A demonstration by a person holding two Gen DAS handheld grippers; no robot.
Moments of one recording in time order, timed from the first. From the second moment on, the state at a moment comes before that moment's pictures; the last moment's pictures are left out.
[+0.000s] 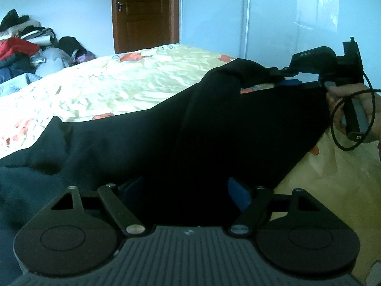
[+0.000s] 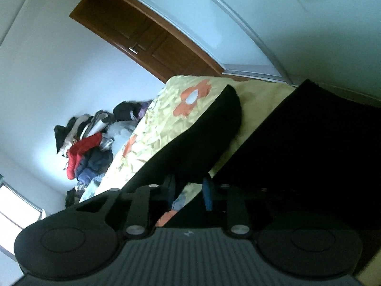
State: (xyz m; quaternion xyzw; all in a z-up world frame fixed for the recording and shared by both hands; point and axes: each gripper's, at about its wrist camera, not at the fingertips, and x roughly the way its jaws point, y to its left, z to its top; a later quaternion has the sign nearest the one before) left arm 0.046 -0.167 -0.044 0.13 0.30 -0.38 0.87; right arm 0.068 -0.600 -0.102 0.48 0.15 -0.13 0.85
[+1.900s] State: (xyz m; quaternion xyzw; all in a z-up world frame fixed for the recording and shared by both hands) left arm 0.061 -0.211 -0.039 0.17 0.23 -0.41 0.87; right arm 0.030 -0.630 -0.011 0.50 -0.01 -0.06 0.86
